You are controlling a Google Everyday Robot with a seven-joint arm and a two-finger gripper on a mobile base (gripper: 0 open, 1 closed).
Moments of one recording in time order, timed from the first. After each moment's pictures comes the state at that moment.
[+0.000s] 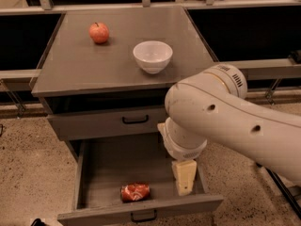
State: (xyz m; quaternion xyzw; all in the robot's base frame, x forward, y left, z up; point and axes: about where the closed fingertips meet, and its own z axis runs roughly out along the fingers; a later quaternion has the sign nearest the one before) arm 0.420 -0.064 0.754 -0.79 0.61 -0.04 0.11
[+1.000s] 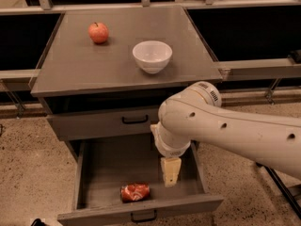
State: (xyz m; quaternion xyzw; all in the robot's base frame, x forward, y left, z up) arm 0.471 -0.042 0.686 -0.78 0.61 -0.03 0.14
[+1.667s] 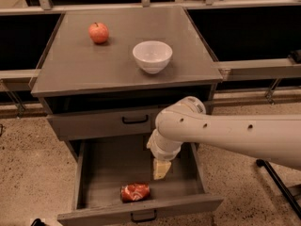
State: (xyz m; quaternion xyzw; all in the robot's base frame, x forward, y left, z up) arm 0.500 -0.020 0.606 -0.78 0.61 0.02 0.14
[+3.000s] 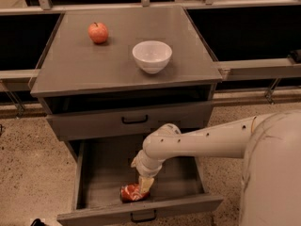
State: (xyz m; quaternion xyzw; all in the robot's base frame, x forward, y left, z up) arm 0.502 0.041 0.467 -0.80 0.57 0.08 0.15
